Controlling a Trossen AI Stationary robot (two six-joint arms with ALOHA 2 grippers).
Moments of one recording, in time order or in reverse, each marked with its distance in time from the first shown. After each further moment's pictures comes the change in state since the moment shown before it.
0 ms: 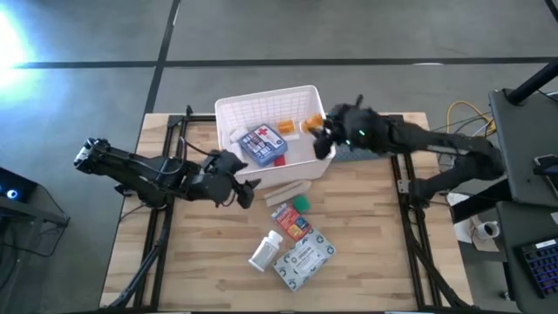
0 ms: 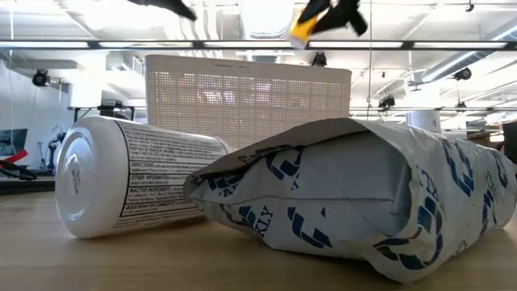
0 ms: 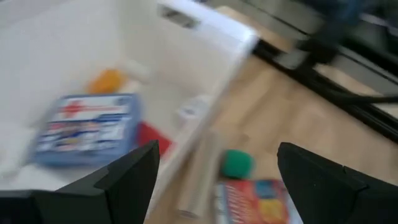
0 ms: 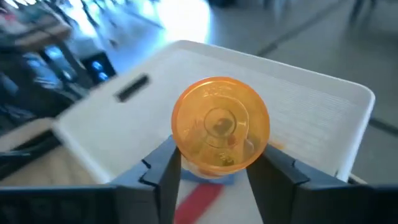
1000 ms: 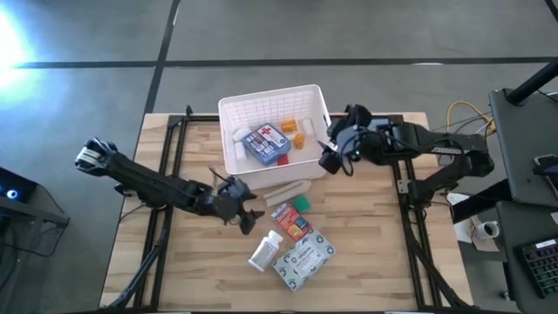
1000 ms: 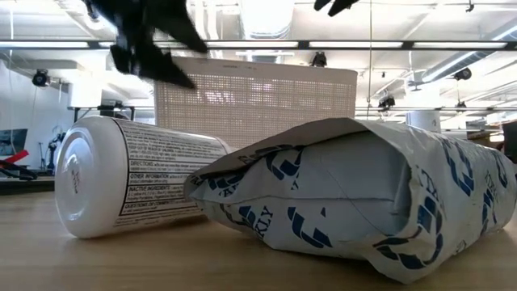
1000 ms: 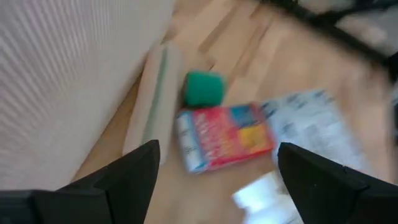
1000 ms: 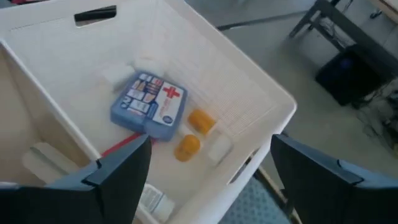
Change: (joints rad) left arm -0.024 0.004 -0.476 0.526 0.243 0.049; right arm 0.175 0.133 0.342 -0.563 0.299 -0.140
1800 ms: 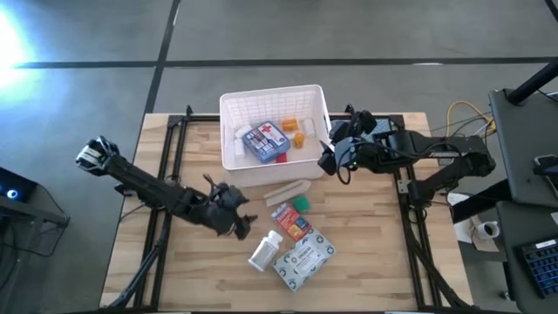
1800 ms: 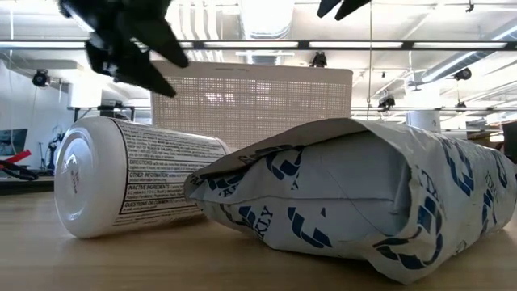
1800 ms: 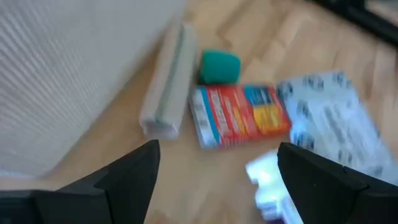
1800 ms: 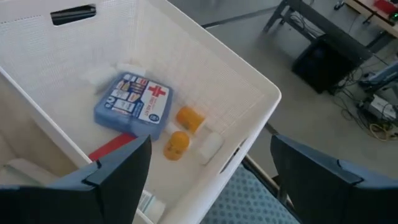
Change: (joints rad) left arm -0.103 0.013 0.007 -0.129 -0.115 -0.131; right arm 0.048 -0.010 -0.067 -0.001 0.142 0.128
